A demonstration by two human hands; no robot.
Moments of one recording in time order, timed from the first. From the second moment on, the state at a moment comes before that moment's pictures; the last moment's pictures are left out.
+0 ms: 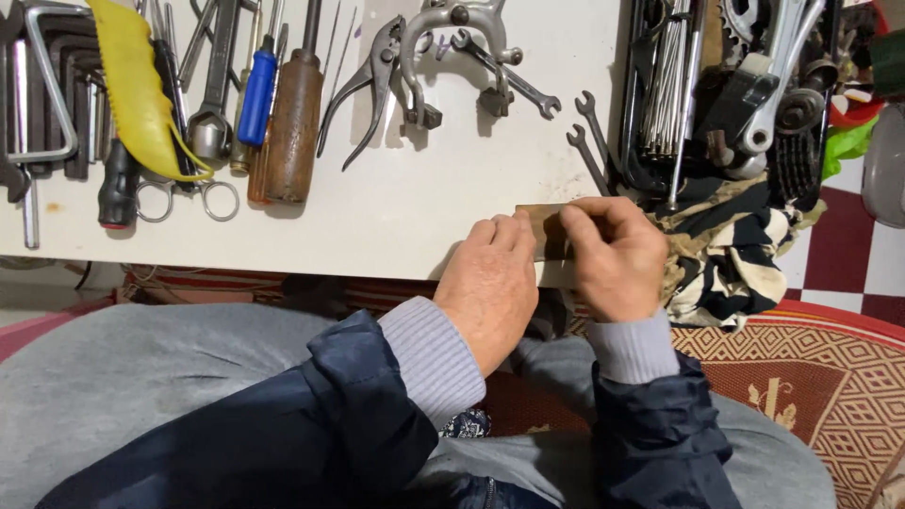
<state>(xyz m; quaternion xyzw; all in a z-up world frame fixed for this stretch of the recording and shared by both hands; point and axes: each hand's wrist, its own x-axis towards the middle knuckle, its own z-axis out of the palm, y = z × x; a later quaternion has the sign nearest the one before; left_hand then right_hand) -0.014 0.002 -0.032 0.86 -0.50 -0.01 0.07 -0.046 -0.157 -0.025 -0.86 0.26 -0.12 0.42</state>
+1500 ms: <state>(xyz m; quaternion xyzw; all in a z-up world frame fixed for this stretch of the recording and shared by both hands) 0.024 -0.015 0.021 0.68 -0.17 -0.20 0.69 -0.055 -0.164 0.007 -0.33 0.27 0.00 0.90</state>
